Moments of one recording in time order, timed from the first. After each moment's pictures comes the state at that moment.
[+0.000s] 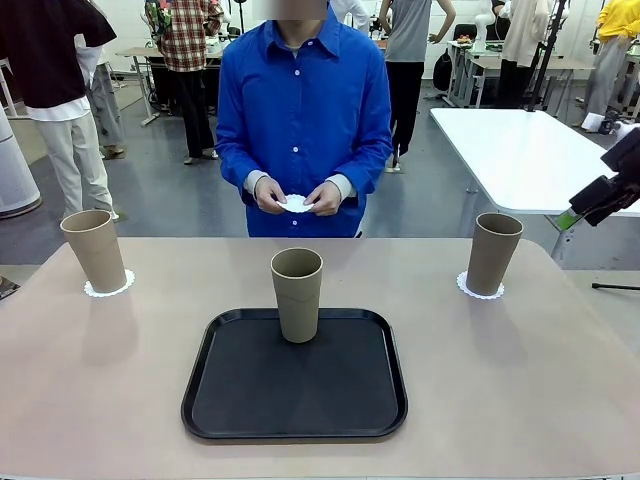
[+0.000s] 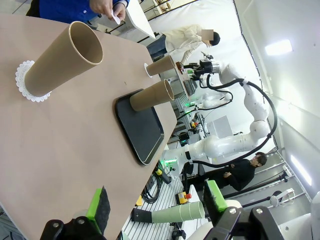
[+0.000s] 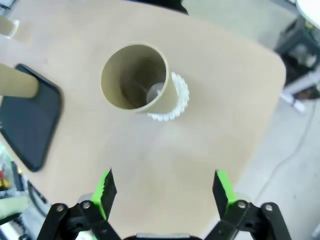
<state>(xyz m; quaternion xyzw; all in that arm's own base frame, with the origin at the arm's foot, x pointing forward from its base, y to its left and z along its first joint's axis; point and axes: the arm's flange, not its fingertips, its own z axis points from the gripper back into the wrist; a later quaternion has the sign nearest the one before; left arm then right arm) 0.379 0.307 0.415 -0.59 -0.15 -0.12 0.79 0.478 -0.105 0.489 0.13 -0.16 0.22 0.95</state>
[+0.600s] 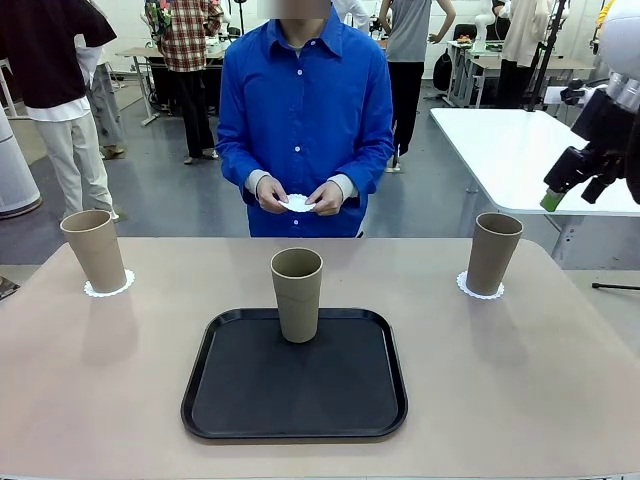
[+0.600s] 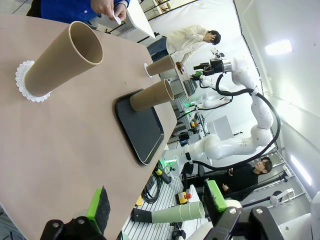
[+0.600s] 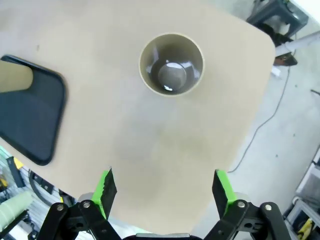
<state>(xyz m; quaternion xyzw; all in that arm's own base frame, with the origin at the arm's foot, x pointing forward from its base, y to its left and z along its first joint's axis) 0.379 0.307 0.415 -0.59 -0.15 -0.12 0.79 0.462 -0.020 0.549 0.04 -0.10 0.20 0.97</state>
